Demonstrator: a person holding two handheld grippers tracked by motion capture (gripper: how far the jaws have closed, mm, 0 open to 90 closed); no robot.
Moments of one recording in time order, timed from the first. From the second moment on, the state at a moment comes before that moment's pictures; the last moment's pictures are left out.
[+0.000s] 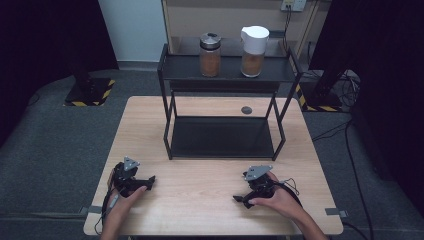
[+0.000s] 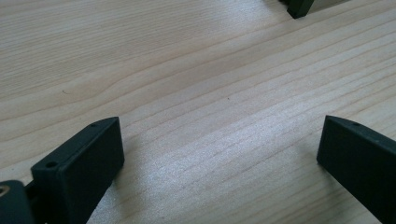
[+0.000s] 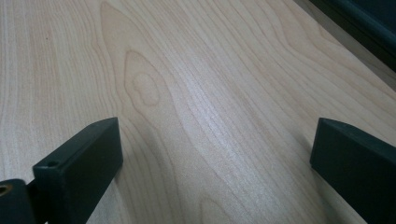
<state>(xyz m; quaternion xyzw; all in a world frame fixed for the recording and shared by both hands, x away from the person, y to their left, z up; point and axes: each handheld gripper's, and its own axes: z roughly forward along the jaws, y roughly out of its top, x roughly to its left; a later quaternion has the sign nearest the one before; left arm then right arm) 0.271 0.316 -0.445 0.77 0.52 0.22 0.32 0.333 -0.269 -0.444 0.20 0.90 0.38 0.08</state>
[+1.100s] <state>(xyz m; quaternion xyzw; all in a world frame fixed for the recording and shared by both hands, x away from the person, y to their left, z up) 0.271 0.315 -0.445 0.76 0.52 0.22 0.32 0.333 -0.268 -0.445 0.20 0.90 0.38 0.08</state>
